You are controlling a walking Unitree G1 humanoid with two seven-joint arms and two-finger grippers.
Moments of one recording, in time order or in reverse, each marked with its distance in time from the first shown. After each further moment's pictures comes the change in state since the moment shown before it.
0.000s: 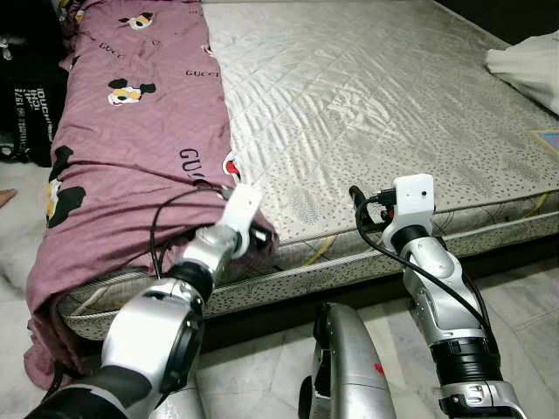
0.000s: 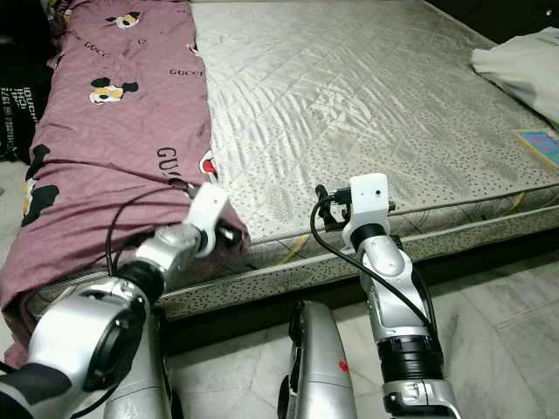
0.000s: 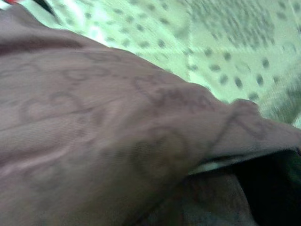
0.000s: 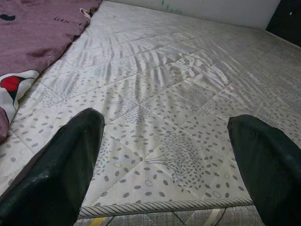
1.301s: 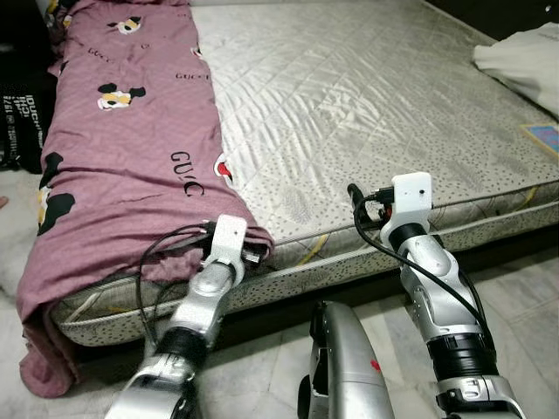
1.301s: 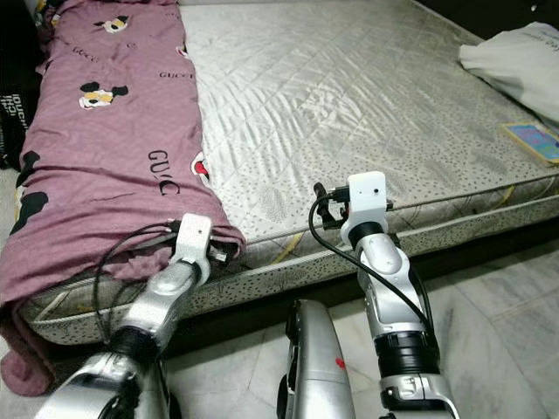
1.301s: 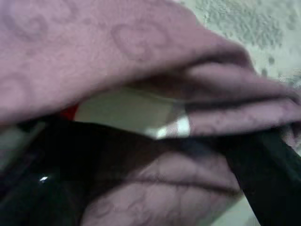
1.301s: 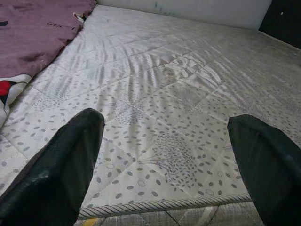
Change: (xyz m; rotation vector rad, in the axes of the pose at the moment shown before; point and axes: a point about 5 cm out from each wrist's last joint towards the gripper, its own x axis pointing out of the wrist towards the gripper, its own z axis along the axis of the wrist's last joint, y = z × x) left arm -0.024 -0.018 -0.042 -0.066 -0.155 0.114; right arm 0.004 0.001 -0.001 0.009 -0.009 0.000
